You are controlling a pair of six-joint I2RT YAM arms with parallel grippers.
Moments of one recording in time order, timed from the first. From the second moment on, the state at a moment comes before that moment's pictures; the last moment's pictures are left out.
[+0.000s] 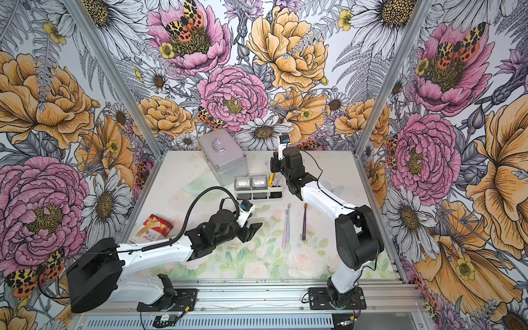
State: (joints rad) left arm -0.93 1.33 0.61 0.22 -0.06 -0.14; right arm 0.42 1.70 1.27 0.13 0.06 0.17
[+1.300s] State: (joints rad) left arm -0.92 1.37 0.61 0.22 -0.06 -0.14; right arm 0.60 1.76 1.00 0.57 0.28 -0.03
